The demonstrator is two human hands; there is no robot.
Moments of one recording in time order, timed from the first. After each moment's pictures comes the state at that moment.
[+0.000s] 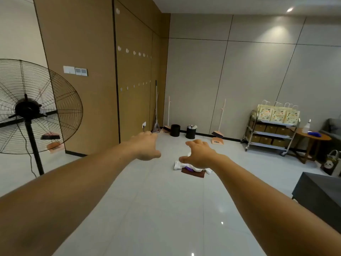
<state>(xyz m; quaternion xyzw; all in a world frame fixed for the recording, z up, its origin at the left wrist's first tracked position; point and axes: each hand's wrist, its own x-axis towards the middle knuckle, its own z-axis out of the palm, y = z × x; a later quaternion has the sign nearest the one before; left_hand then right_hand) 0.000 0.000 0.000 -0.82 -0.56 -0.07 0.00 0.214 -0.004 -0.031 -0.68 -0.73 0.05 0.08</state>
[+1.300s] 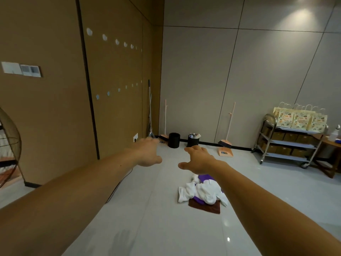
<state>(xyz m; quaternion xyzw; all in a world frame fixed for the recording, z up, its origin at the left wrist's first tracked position) 0.018 0.663 -0.032 -0.84 -0.53 -0.06 -0.05 0.228 0.627 -0.057 -0.70 -0.71 0.07 0.06</state>
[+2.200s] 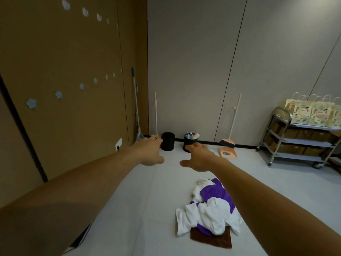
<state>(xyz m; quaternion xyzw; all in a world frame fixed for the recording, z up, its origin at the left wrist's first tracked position) 0.155 1.144 -0.063 -0.87 -0.49 -0.03 -0.09 0.357 1.097 -0.084 -0.72 -0.69 0.09 0.03</state>
